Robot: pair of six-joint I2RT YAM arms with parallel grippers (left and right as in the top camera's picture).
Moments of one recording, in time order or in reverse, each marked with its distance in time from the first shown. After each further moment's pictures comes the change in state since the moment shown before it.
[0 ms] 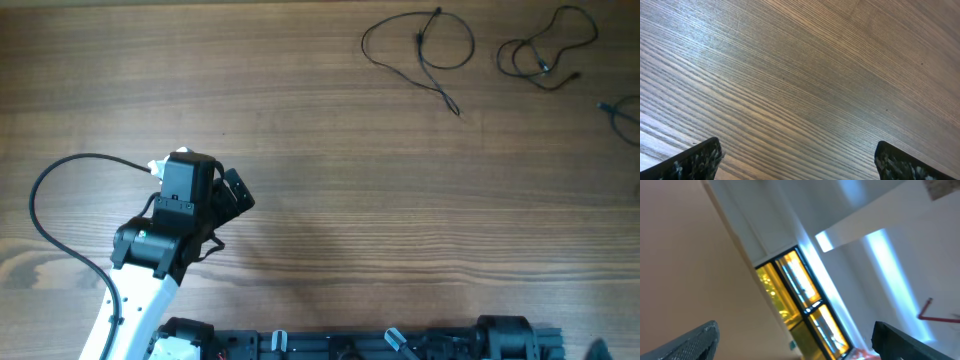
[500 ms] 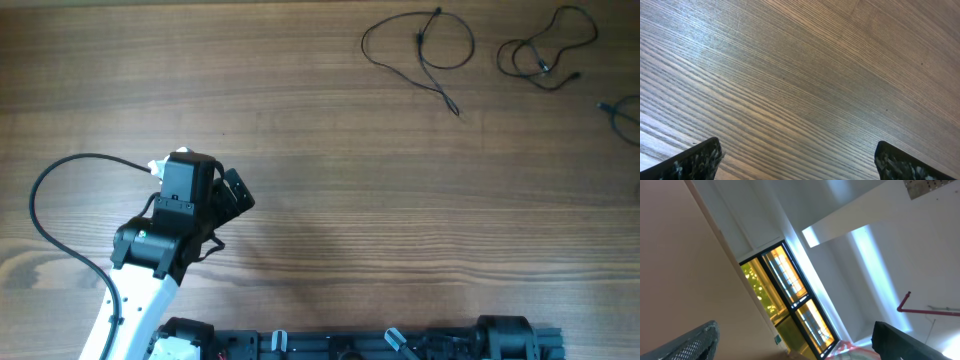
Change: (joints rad) left arm 0.000 0.000 0.000 0.000 0.000 0.000; right arm 0.000 -0.001 0.047 -0.009 0.053 -0.018
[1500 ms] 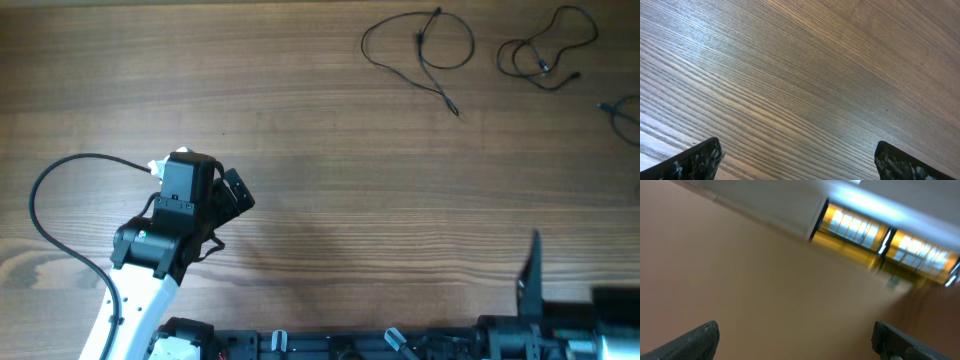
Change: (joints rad) left arm 0.000 0.000 0.000 0.000 0.000 0.000; right arm 0.000 -0.018 -0.484 0.254 0.003 0.718
